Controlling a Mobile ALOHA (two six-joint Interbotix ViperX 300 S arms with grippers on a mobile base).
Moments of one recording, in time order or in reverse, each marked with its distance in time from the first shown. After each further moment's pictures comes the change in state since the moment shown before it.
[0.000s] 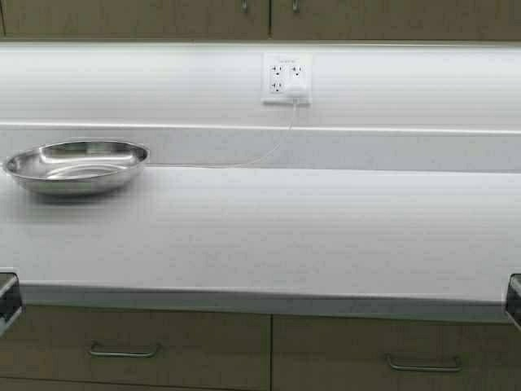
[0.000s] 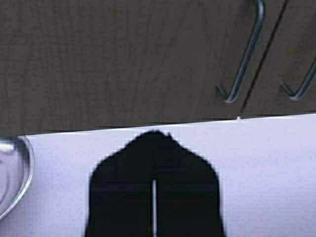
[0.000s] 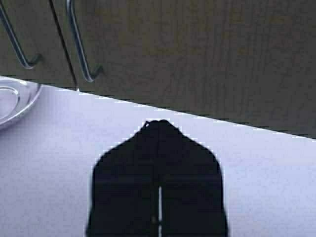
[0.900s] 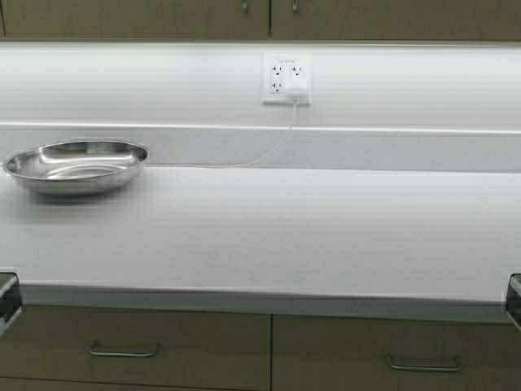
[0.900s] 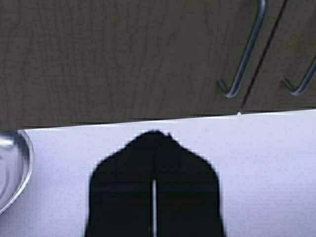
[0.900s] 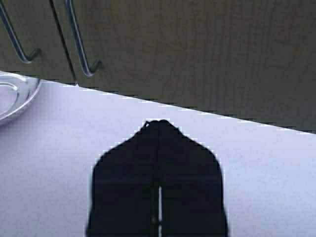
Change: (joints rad) left arm -0.002 -0.002 0.009 0.000 0.000 -0.003; right arm 0.000 -0.002 0.009 0.000 0.000 0.002
